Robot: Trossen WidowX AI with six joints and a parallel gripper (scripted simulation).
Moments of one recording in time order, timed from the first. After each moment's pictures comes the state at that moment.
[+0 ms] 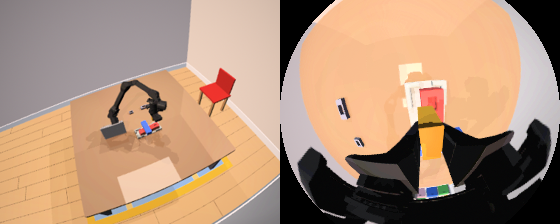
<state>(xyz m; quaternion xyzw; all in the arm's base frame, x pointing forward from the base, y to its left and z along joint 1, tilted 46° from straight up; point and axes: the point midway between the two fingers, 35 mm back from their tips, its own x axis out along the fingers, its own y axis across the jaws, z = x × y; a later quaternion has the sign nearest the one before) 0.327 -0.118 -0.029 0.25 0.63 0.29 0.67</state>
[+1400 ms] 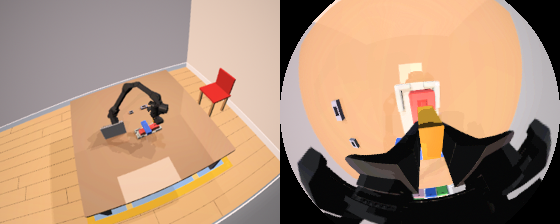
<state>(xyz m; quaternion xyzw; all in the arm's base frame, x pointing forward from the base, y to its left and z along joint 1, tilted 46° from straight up) 0.330 -0.125 -0.051 0.25 0.63 0.30 0.67</state>
